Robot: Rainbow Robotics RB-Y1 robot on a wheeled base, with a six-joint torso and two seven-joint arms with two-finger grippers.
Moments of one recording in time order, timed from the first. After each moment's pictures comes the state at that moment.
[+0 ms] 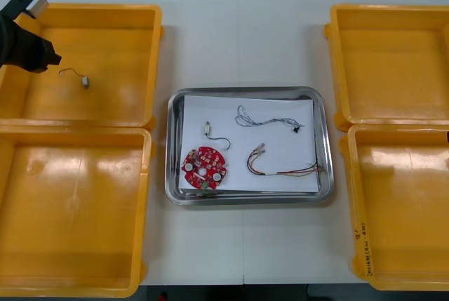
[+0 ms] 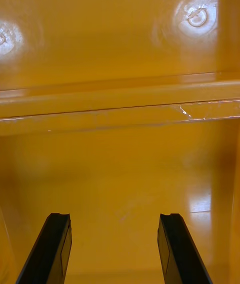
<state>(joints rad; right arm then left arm) -0.20 -0.76 -0.39 -1.96 -0.83 1.78 1.42 -0.68 0.75 0.09 -1.39 0.73 1.35 -1.99</state>
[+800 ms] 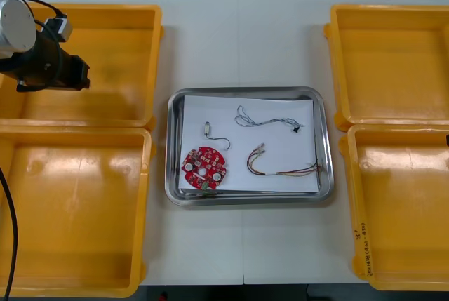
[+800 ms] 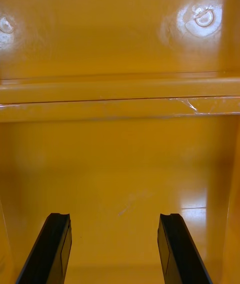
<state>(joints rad) -0.17 -0.76 -0.39 -2.03 -0.83 1.79 1.42 -0.71 0.54 0.10 -1.38 0.46 1.53 -1.55</state>
